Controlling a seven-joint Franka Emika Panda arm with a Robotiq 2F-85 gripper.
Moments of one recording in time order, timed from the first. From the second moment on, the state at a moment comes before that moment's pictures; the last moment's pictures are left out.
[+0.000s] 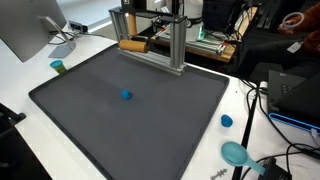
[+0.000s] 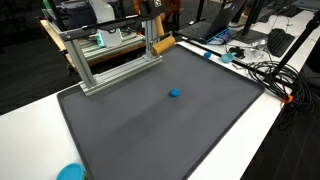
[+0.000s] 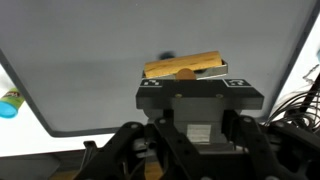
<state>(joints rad) 0.01 -0.40 -0.06 -2.43 0.03 2.37 0.01</state>
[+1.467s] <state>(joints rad) -0.02 0.17 -0.01 -1.81 -0.10 2.10 0.27</state>
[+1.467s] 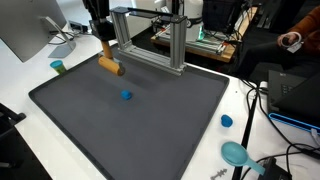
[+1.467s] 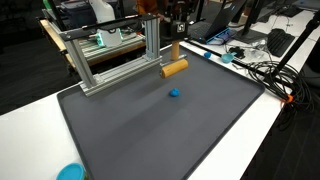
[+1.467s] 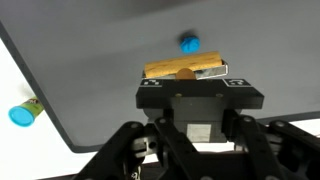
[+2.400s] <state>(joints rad) -0.01 0.36 -0.02 -1.71 -0.07 2.08 0.27</state>
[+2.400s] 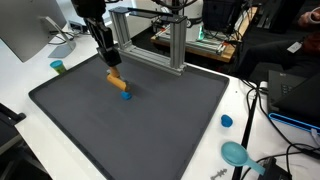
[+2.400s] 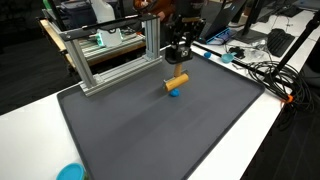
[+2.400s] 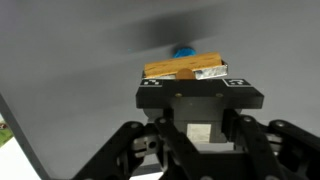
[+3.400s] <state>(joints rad) 0.02 0.40 -0.02 -1.70 -0.07 2.08 0.35</state>
